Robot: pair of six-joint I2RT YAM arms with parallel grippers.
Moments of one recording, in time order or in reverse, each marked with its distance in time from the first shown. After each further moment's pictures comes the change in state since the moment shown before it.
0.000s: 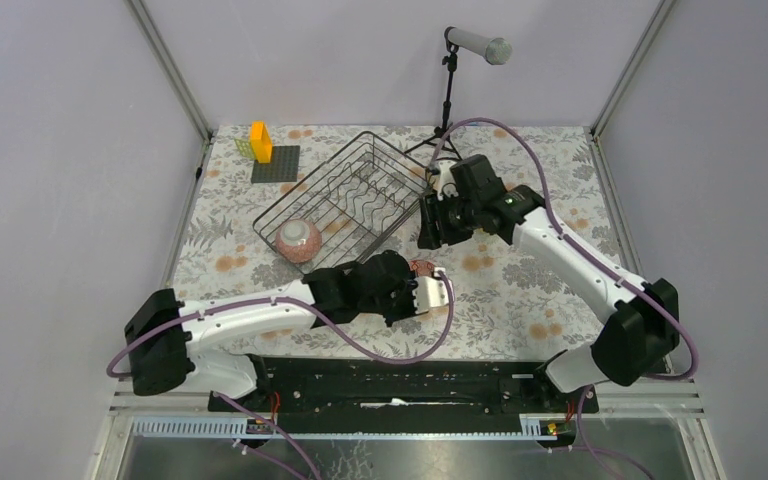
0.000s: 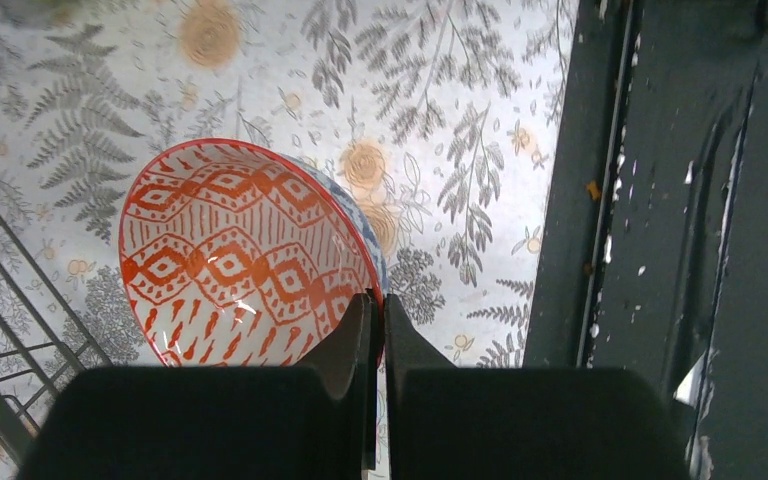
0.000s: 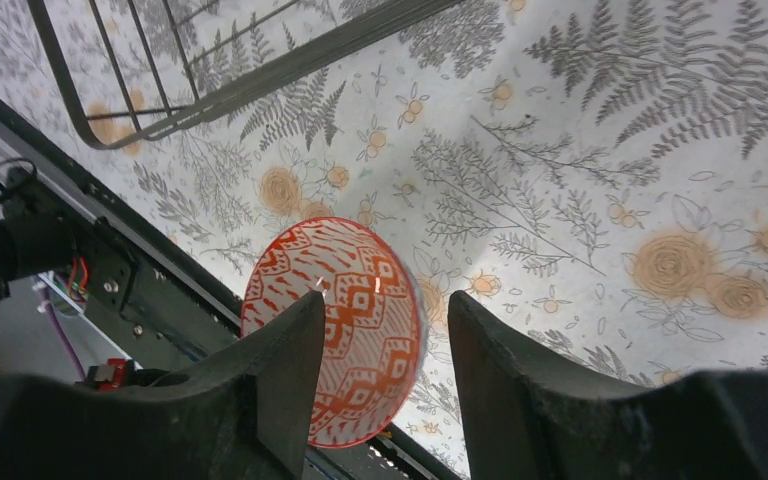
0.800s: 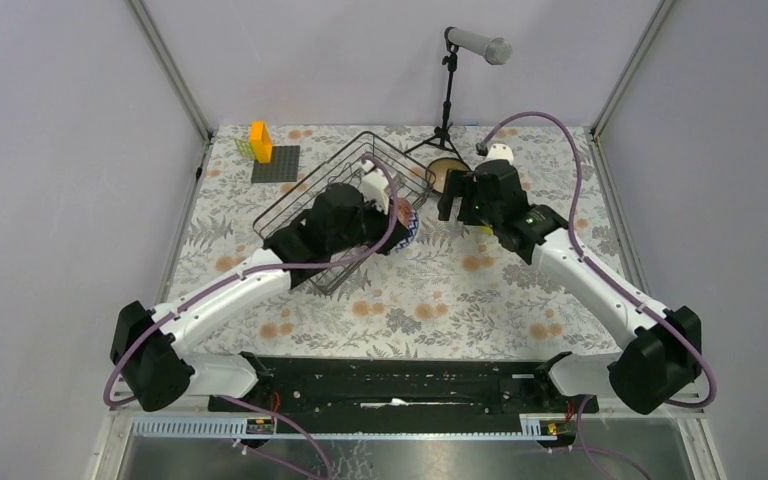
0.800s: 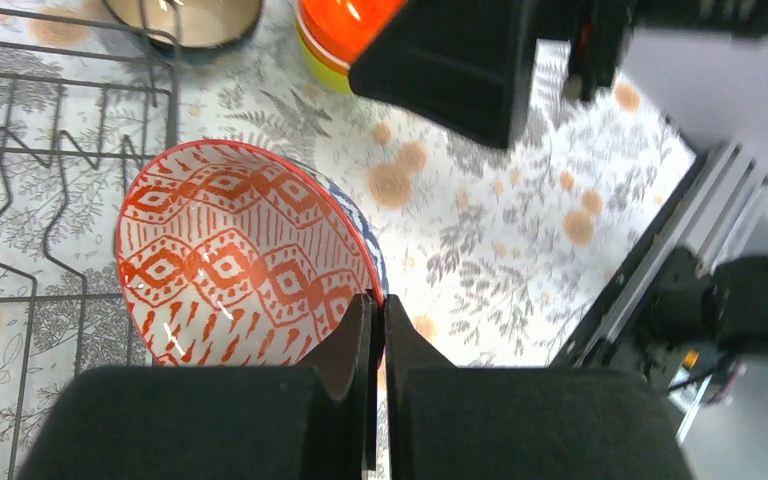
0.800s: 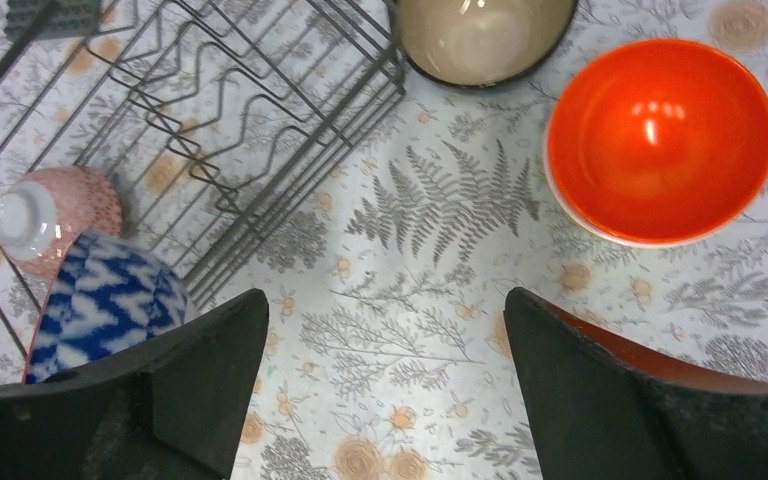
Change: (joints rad) left arm 0.350 -0.038 0.130 0.136 0.020 -0.623; right arm -0.010 -0.123 -0.161 0.310 0.492 0.196
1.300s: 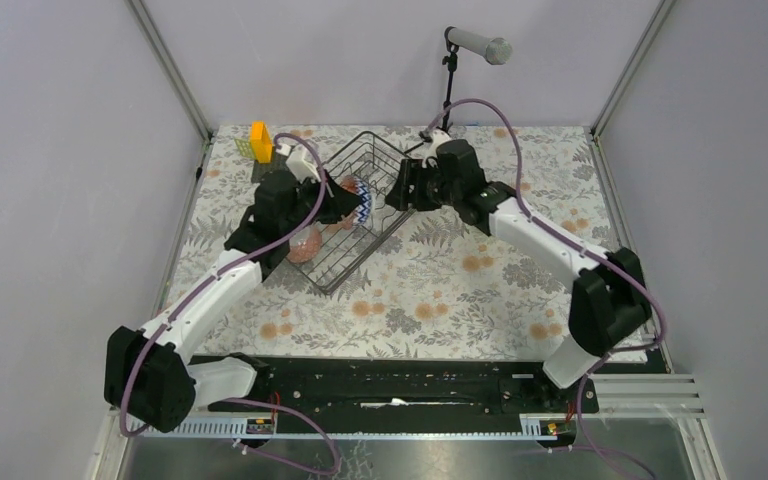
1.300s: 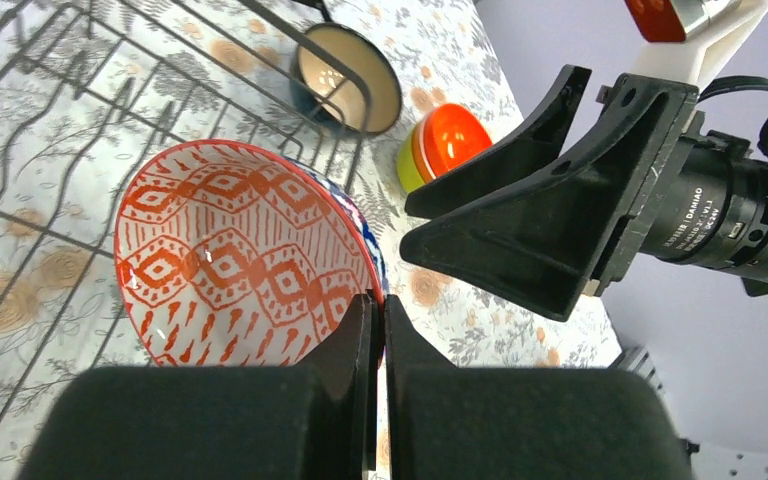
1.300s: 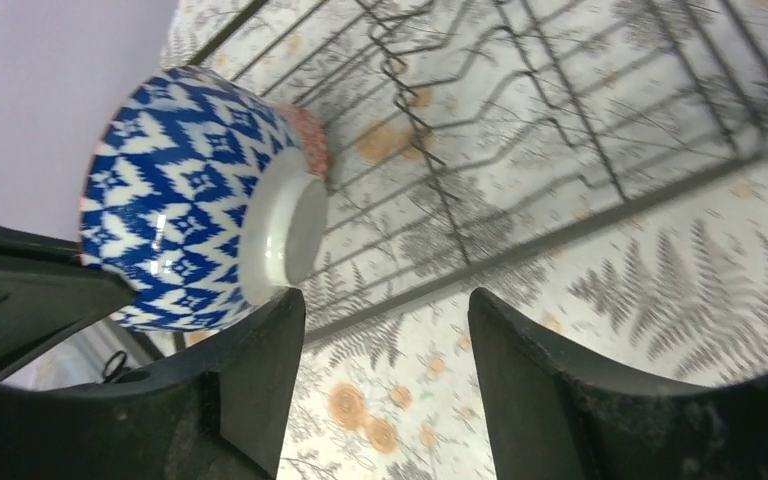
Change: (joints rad) left arm 0.390 -0.084 -0.179 0.209 0.150 -0.304; right arm 0.034 0.356 0.220 0.195 -0.478 0.037
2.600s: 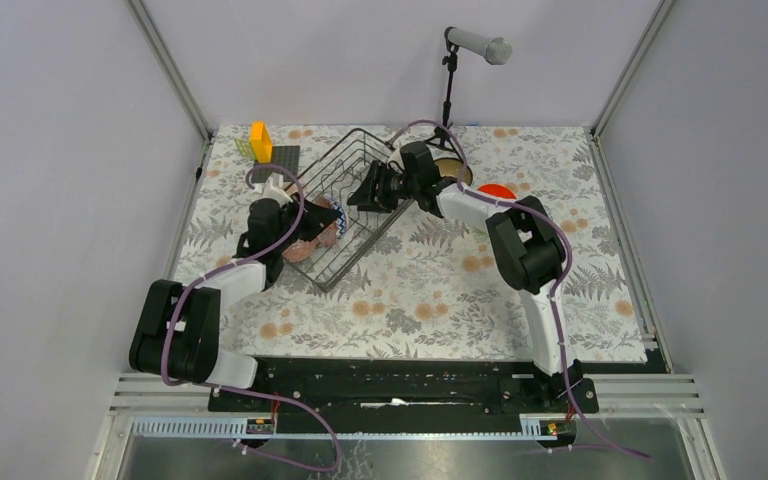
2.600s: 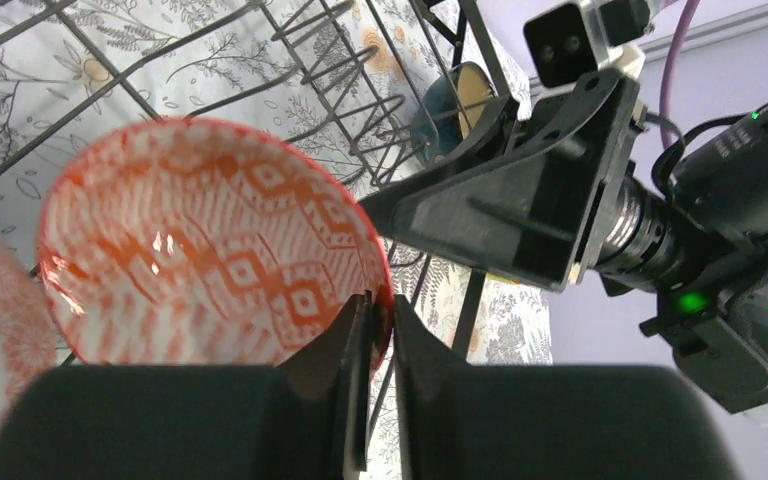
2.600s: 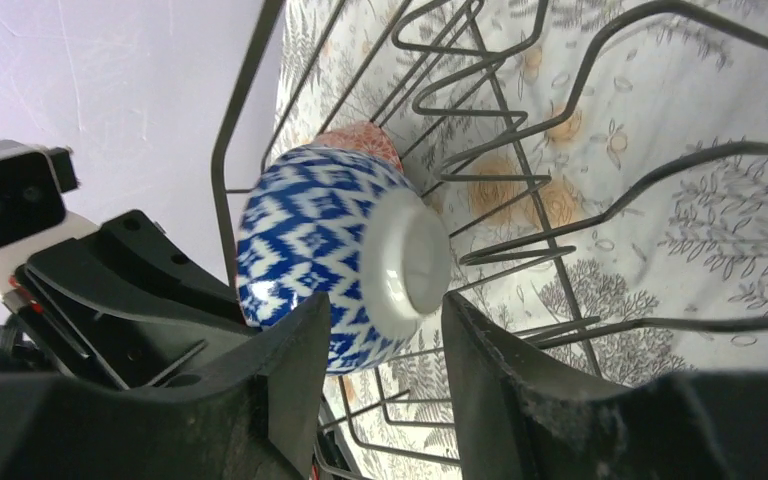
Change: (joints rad) left arm 0.208 0.224 -0.313 0.500 0.060 -0.311; right arm -0.016 0.541 0.278 0.281 -0.346 0.365
